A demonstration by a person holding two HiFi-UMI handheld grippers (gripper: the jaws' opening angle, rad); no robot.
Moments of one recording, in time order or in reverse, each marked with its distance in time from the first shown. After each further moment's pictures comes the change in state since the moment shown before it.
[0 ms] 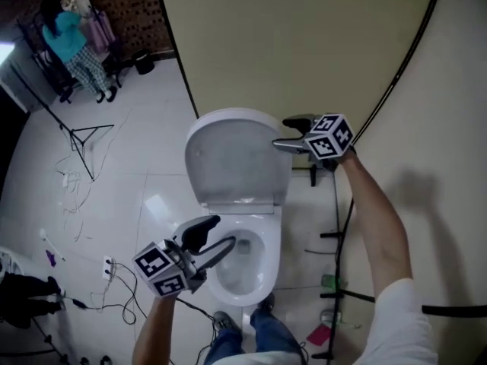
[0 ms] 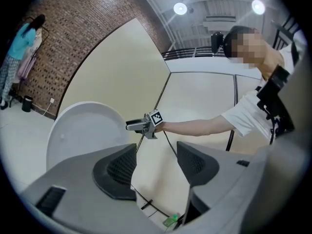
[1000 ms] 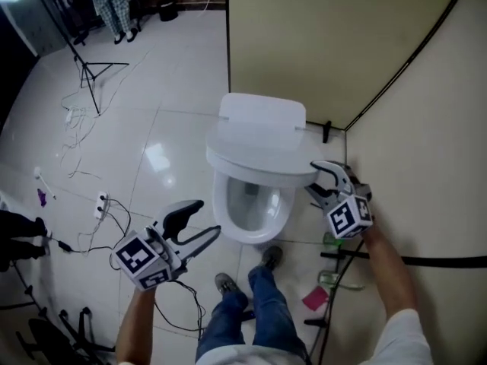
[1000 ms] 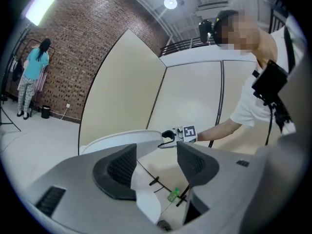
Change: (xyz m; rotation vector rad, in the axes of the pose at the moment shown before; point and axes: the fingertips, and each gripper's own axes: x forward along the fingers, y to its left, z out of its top) left arm -0.181 -0.081 -0.126 0.085 0.073 0.137; right arm -0.031 0.303 -0.169 -0.681 0.125 -0.269
